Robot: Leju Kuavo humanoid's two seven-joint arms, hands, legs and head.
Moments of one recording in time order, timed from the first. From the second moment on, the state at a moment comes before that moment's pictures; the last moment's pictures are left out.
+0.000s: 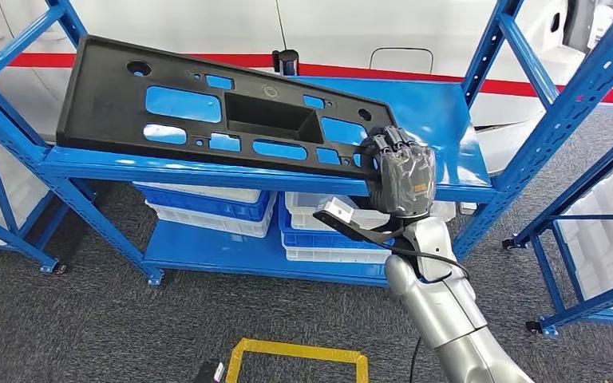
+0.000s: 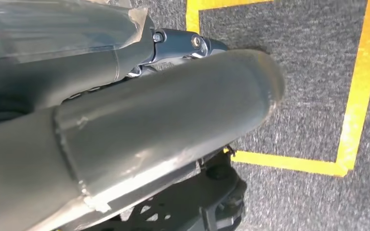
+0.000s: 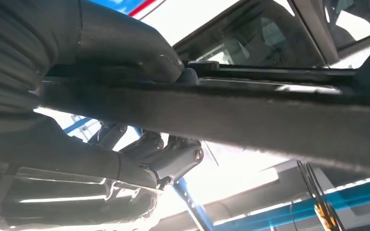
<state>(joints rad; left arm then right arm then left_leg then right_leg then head) -0.26 -0.09 -1.42 -0.16 1.44 0.16 -0.24 -0.52 -0.02 0.42 -1.14 1.23 -0.65 -0.13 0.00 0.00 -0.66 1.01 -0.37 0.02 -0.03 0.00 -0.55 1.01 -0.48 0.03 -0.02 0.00</state>
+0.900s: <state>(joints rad) -0.24 -0.08 -1.40 -0.16 1.45 0.16 -0.26 -0.47 -0.05 0.44 -1.20 1.18 -0.65 -0.16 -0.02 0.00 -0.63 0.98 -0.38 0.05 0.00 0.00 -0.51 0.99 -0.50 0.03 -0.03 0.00</state>
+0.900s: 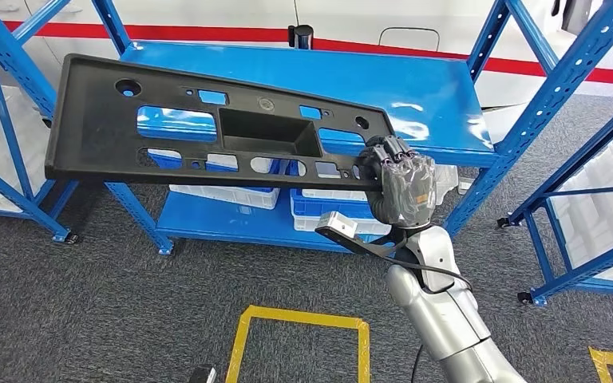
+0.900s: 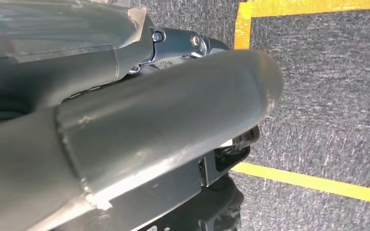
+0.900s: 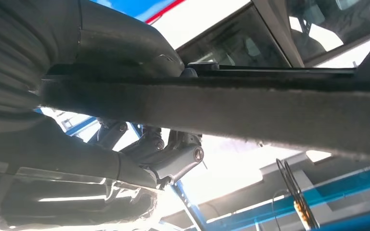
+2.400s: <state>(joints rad) -0.23 -0.08 -1.38 -0.15 1.44 0.17 -0.27 -0.40 -0.08 0.44 -1.37 1.22 -0.61 -0.12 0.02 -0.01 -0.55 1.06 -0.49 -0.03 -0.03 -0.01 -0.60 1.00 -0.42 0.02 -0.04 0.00</state>
